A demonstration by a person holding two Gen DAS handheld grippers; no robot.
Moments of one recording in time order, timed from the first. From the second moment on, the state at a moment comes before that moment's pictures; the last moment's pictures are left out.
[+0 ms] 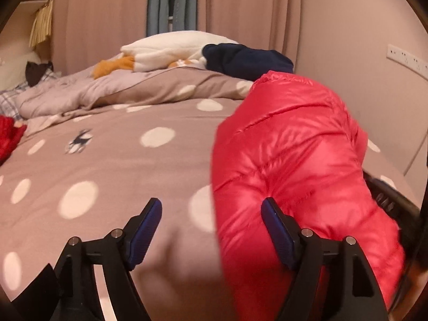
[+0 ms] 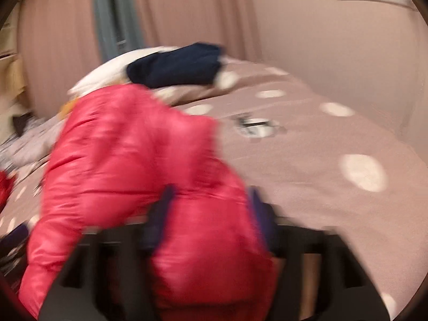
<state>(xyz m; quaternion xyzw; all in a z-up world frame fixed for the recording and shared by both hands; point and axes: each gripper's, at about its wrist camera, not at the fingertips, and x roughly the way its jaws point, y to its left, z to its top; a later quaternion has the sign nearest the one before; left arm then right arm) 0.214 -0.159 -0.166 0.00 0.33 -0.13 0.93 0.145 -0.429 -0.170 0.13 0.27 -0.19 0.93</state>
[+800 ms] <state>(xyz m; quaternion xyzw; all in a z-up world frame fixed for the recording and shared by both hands) 0.221 -0.091 -0.170 -0.17 0.39 -0.19 0.89 0.051 -0.463 -0.170 0.45 0.24 0.00 0.86</state>
